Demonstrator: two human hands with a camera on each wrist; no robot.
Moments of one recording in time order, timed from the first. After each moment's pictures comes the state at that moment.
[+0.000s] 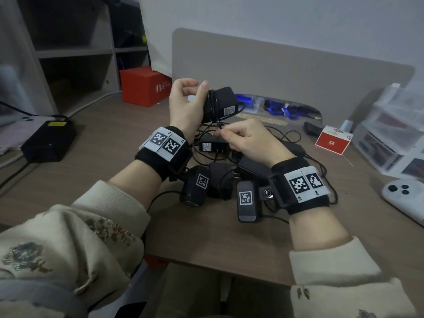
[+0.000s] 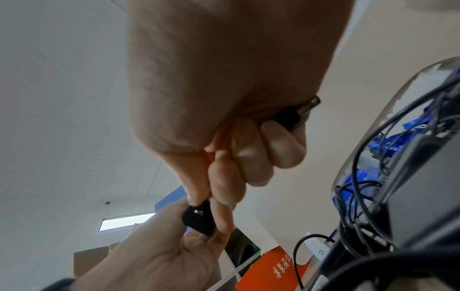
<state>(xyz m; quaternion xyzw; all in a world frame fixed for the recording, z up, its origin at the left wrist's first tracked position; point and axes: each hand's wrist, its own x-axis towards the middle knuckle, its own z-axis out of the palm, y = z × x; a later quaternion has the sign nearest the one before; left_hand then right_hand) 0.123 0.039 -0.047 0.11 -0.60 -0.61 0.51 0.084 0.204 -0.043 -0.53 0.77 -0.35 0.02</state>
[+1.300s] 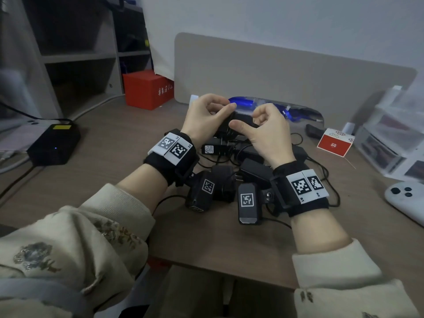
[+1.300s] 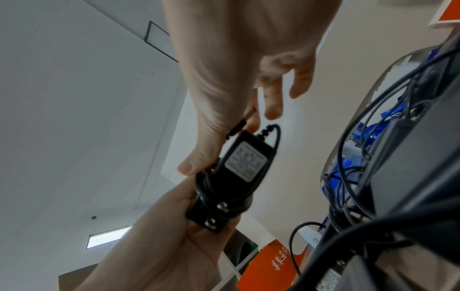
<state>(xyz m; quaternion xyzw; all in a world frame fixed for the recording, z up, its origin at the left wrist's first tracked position) 0.133 0.059 -0.047 0.05 -0.74 -0.55 0.39 0.079 0.204 -0.044 -0.31 0.79 -0.50 -0.15</state>
